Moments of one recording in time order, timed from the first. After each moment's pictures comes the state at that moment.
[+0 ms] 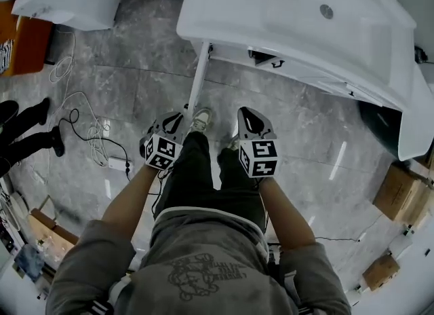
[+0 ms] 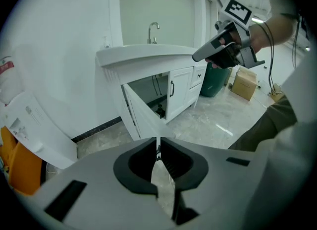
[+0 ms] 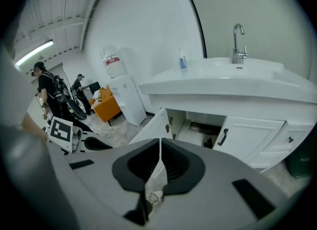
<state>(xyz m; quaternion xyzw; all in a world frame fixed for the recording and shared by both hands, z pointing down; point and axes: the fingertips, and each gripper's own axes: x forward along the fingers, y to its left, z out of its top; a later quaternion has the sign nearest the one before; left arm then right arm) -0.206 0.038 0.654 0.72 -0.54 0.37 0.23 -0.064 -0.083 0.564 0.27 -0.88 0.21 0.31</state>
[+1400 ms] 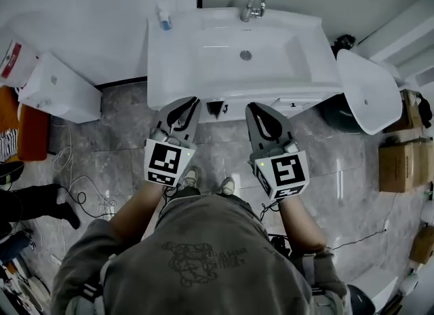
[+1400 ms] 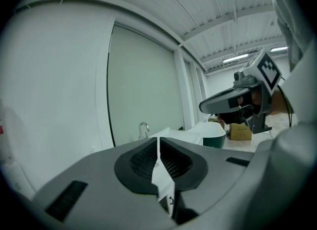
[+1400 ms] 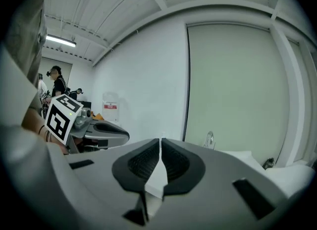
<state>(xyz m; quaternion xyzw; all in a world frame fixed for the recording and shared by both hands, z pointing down) -0.083 -0.142 0.203 0.83 -0.55 0.12 -0.01 0.024 -0.146 0.172 0.38 -0.92 -0.01 0.12</state>
